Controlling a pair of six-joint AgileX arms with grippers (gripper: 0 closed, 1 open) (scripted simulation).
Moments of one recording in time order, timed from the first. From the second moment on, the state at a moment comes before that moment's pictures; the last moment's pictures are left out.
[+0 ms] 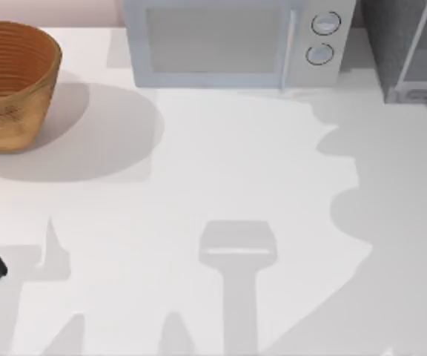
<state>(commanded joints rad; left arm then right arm) 0.00 0.00 0.00 0.00 0.00 0.00 -0.25 2.00 1.00 0.97 -0.22 0.01</state>
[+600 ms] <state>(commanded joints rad) 0.00 0.00 0.00 0.00 0.00 0.00 -0.25 1.92 0.91 0.99 -0.23 0.01</state>
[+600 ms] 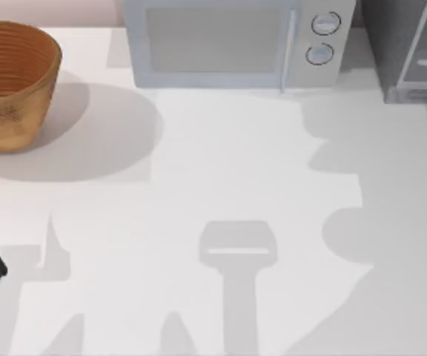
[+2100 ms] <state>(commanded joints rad) 0.00 0.00 0.00 0.00 0.00 0.00 0.00 0.01 0.00 0.00 0.00 0.00</state>
